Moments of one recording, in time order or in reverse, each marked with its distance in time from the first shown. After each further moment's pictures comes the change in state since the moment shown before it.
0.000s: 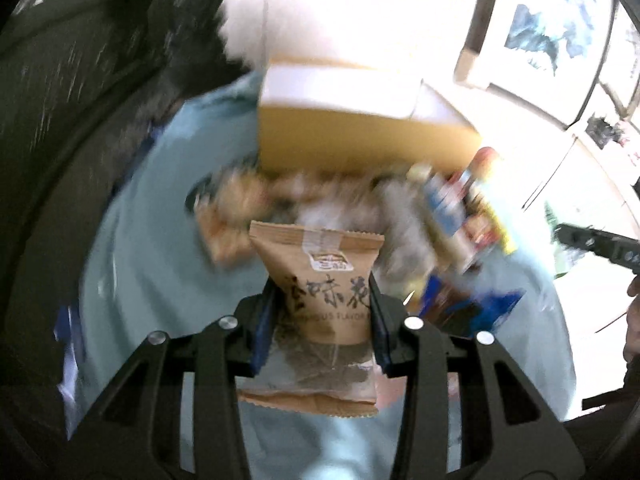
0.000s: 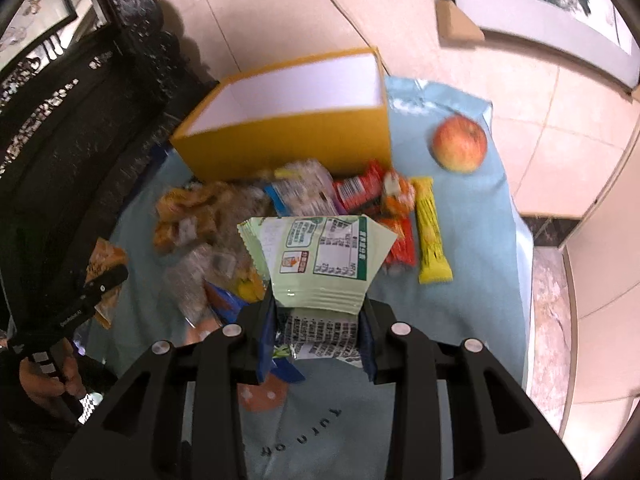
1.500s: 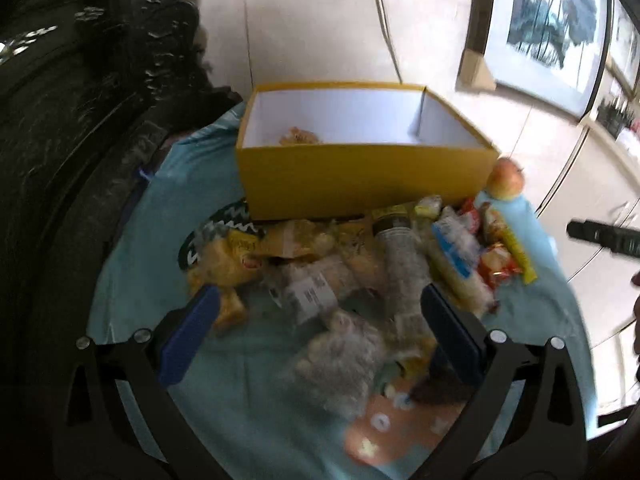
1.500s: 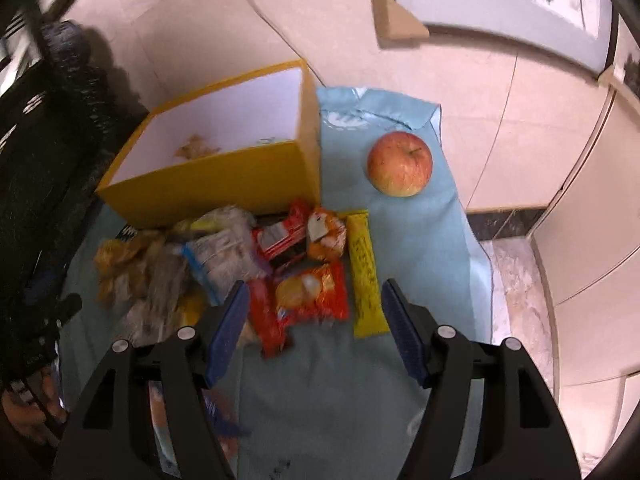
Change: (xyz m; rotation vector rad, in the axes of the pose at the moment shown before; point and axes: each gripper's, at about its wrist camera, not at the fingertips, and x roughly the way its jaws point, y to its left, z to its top) left arm 0.026 -0.018 0.026 0.050 -0.040 0.077; right arm 0.009 -0.034 0.020 0.061 -0.029 -0.171
